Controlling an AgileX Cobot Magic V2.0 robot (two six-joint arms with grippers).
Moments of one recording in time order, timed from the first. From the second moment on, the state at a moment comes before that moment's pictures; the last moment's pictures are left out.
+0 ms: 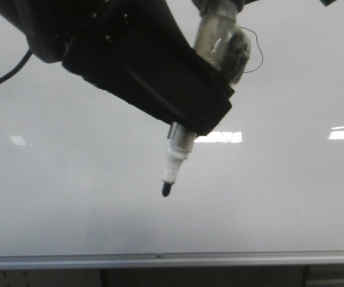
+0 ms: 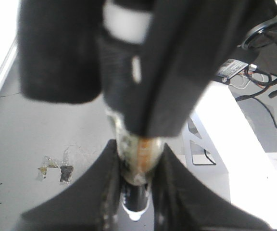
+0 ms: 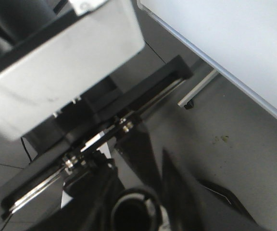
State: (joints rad) left arm -0.69 1.43 -1.00 -1.02 0.98 1.13; right arm 0.37 1.22 -0.98 1.01 1.01 -0.69
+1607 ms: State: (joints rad) left arm 0.14 1.65 -1.12 -0.32 0.52 0.34; right arm 0.37 0.39 -0.46 0.74 0.30 -0.69
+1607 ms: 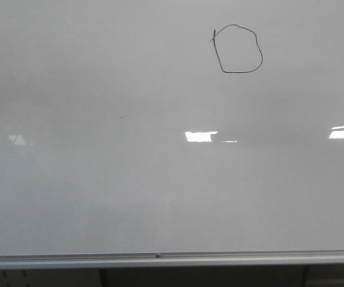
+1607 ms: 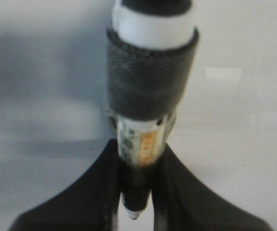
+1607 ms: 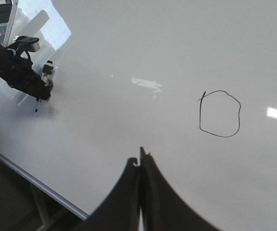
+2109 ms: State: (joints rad) left arm 0.14 1.68 -1.15 -0.29 0.58 0.34; right arm 0.37 0.39 -0.46 0.74 0.30 -0.69
